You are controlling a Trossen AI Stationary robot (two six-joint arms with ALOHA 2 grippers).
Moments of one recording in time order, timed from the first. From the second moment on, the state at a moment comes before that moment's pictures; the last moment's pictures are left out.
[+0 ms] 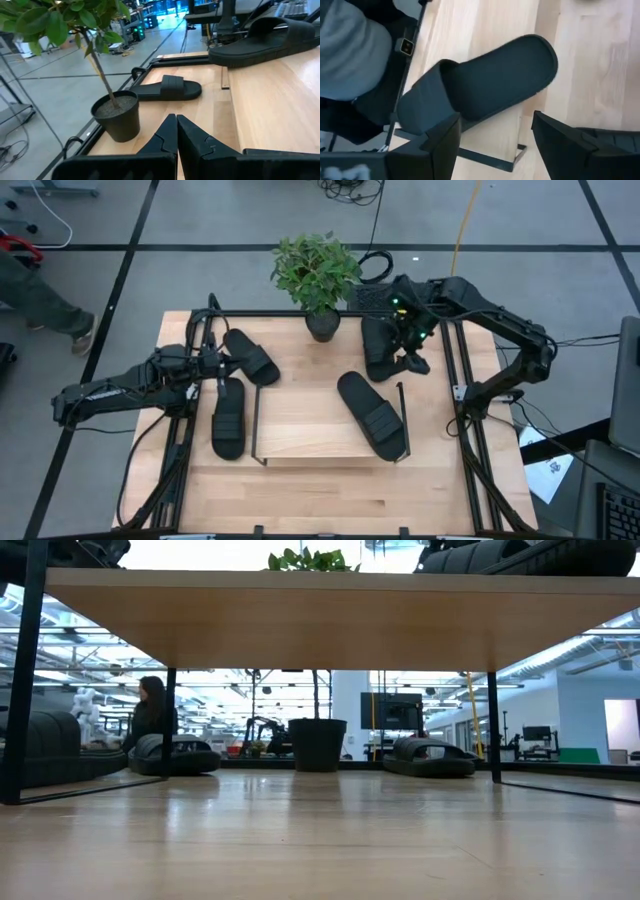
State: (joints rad) left arm 0.26 0.35 0.37 -0.19 -0.03 0.17; right arm -0.42 1.49 1.70 -1.46 -0.59 -0.43
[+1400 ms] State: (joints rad) left arm 0.26 0.36 0.37 -0.21 -0.05 0.17; right arm -0.17 1.63 1.63 -1.40 -0.57 -0.40
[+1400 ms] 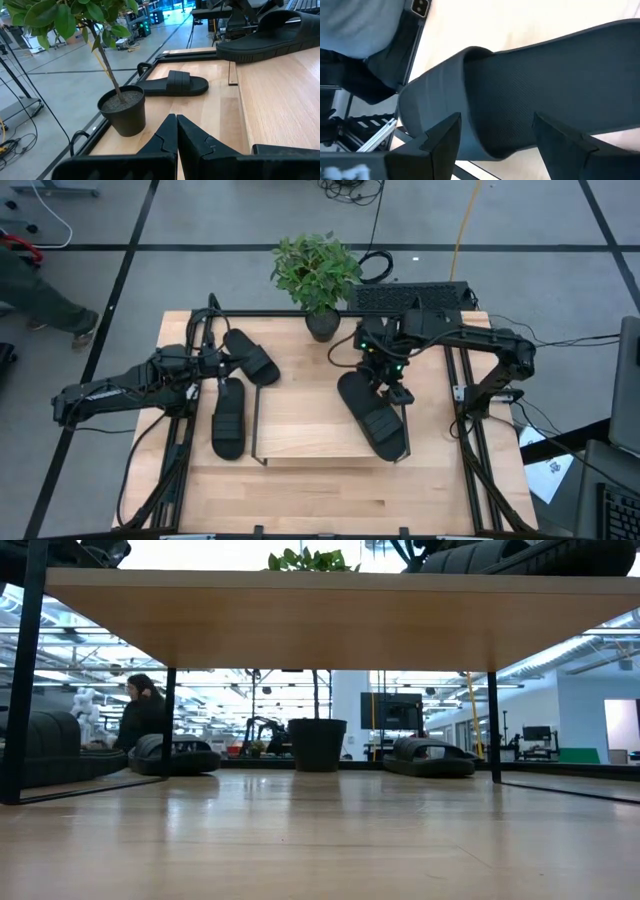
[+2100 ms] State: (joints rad) left arm 0.26 0.36 0.37 -0.21 -0.05 0.17; right arm -0.11 1.67 1.63 -1.42 -0.66 -0.37
